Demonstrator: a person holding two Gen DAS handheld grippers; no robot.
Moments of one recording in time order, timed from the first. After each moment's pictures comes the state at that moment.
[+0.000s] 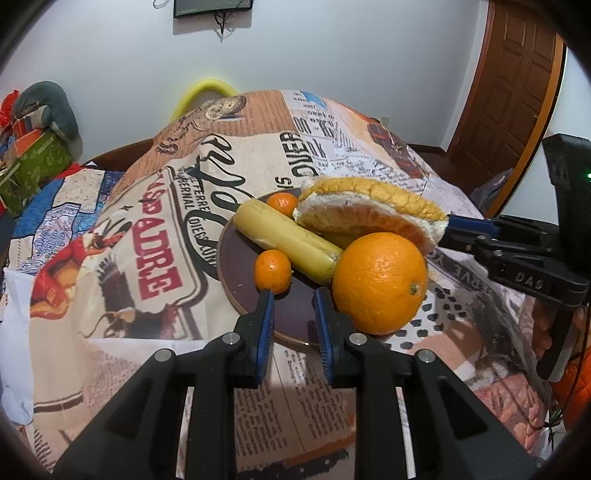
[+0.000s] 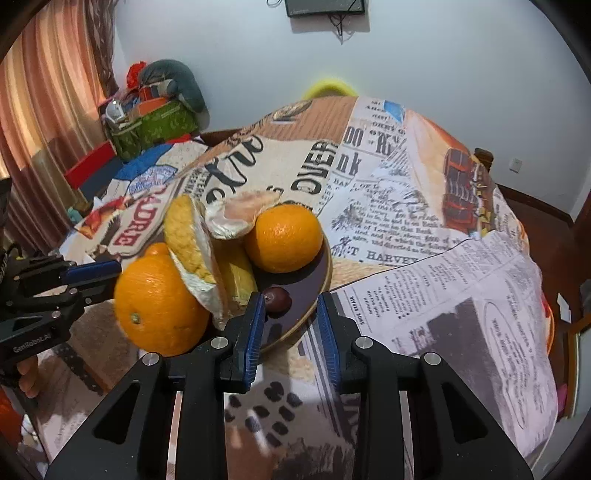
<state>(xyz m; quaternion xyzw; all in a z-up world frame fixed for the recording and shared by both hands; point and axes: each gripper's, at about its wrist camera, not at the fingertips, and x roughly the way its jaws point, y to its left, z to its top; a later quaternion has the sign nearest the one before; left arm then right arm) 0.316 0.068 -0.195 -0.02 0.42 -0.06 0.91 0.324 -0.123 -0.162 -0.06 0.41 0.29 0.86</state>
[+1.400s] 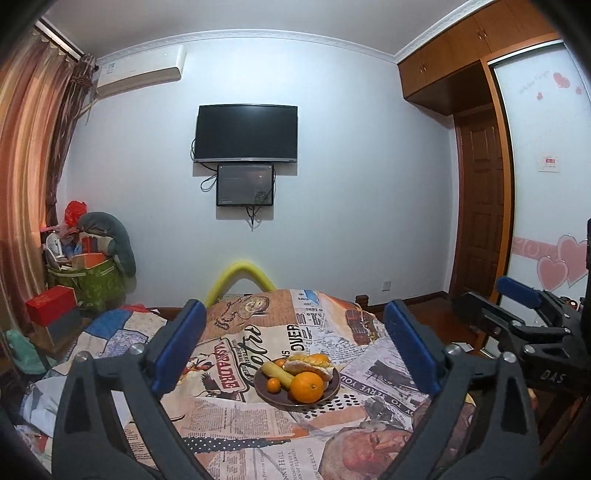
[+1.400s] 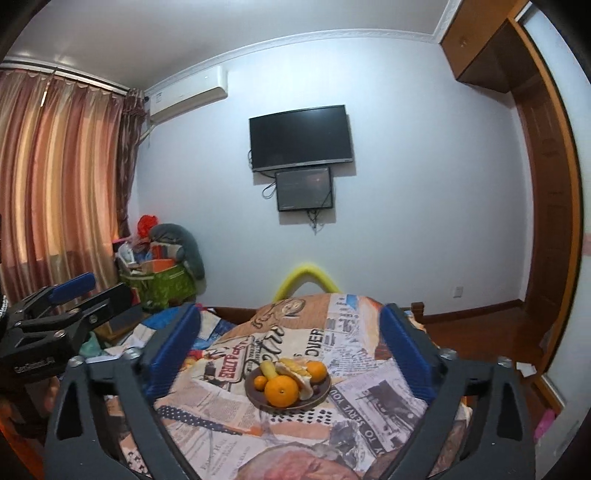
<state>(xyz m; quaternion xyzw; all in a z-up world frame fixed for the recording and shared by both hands) 0.051 0.025 0.027 -0.01 0.08 0.01 1.00 0.086 -0.169 0.033 0.02 0.08 0.22 0.97</state>
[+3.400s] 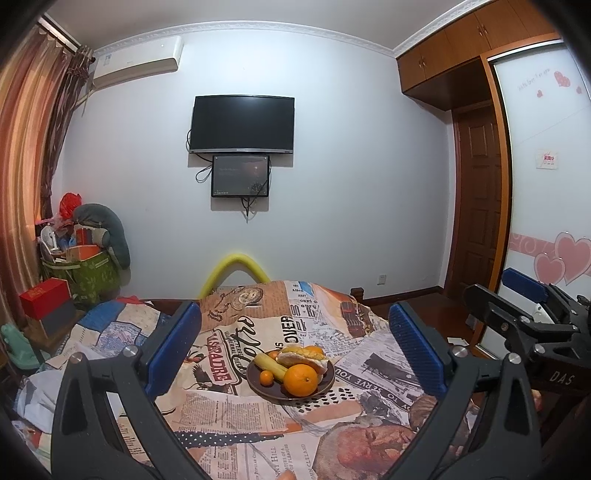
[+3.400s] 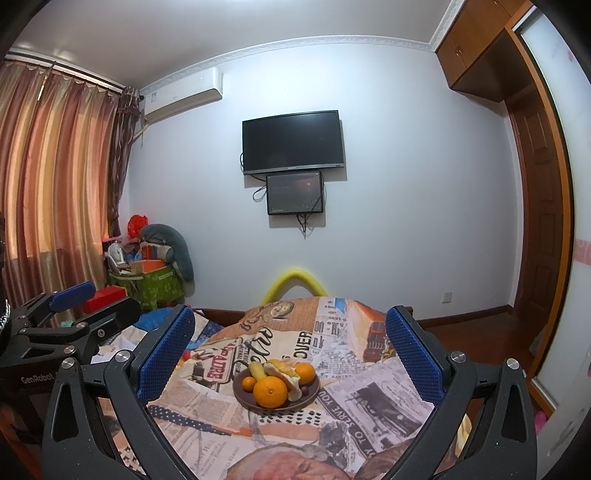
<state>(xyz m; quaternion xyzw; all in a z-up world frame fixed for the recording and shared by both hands) 0.057 0.025 0.016 -0.01 0.09 -0.01 1.00 0.064 -0.174 0.037 0.01 0.08 0.20 0.98</state>
